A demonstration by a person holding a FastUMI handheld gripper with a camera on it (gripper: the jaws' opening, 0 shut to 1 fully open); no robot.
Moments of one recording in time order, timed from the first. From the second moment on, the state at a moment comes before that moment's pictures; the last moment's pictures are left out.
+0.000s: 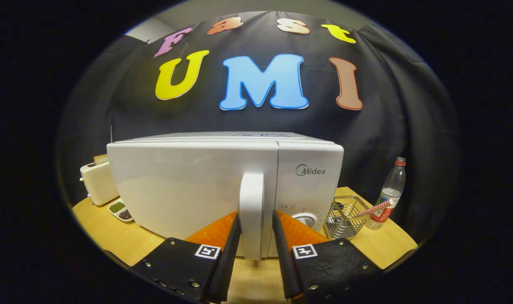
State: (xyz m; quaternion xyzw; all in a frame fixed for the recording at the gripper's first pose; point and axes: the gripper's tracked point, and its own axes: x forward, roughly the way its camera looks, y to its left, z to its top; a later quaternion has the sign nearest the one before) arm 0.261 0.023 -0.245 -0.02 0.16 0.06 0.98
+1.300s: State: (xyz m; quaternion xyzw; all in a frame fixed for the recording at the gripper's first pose) arm 0.220 0.033 -0.240 -0.03 0.19 0.02 0.98
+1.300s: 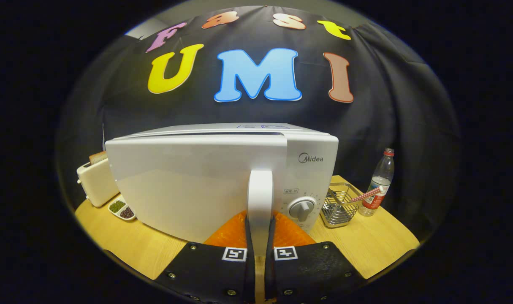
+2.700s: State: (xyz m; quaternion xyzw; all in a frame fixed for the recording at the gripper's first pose) arm 0.025 0.143 -0.228 -0.04 0.24 0.07 0.97
